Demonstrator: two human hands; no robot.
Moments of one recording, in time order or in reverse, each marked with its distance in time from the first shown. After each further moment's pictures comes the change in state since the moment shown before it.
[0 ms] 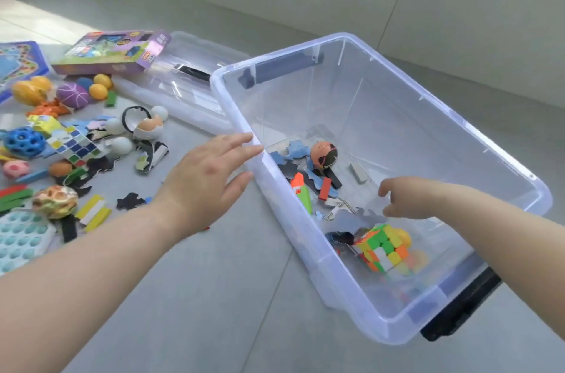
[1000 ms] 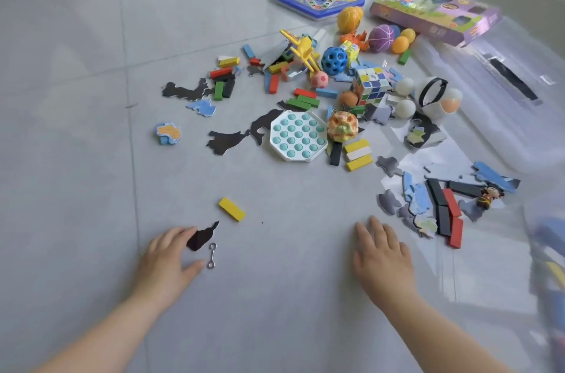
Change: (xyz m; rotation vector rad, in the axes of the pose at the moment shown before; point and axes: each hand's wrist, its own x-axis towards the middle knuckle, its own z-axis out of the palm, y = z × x) left_hand -0.430 -0.139 -0.002 -0.126 0.037 -1.516; right_hand 0.005 -0.382 0.140 -0.236 0.305 -0.604
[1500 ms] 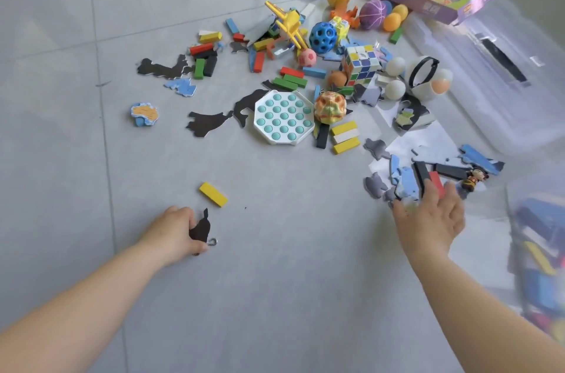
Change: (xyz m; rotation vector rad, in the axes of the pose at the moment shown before) left_hand 0.034 0.036 -0.002 0.134 -0.321 -0.084; right_hand 0.030 0.055 -0.021 0.436 0.402 0.441
